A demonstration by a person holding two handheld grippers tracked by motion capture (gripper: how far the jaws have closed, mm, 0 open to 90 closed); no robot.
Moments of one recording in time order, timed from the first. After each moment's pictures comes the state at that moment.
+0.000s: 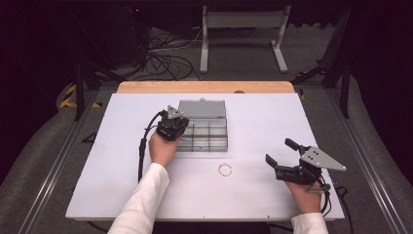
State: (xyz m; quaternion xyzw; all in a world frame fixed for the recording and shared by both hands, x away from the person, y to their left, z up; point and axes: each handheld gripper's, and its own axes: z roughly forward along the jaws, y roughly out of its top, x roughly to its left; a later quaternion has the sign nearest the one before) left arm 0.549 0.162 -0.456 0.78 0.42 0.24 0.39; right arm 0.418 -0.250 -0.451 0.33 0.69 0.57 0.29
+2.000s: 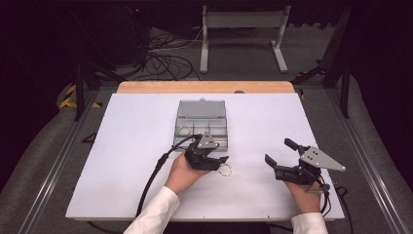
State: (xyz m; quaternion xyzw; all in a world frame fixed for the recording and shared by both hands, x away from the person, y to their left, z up) left arm 0.472 0.073 -0.458 0.87 0.24 0.12 0.41; right arm 0.418 -0.248 -0.451 0.33 0.69 0.58 0.29
